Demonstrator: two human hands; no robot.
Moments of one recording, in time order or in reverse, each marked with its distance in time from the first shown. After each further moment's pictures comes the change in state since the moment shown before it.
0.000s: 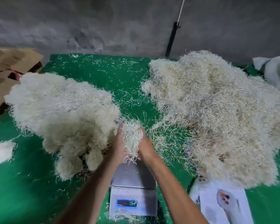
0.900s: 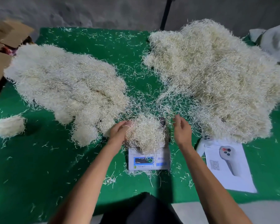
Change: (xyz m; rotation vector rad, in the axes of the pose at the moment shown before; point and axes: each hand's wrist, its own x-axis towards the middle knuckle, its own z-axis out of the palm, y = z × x) left_hand -0.009 -0.083 -0.099 0.128 -0.216 0.189; right_hand -0.068 0.102 -0.018 0.035 0.642 -0.027
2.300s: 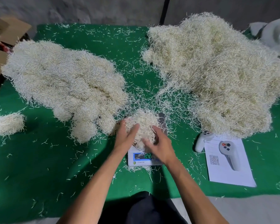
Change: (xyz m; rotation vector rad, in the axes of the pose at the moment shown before) left_hand -0.028 -0.019 0.027 0.229 0.000 0.188; right_hand -0.072 0.032 0.035 -0.252 -0.397 -0.311
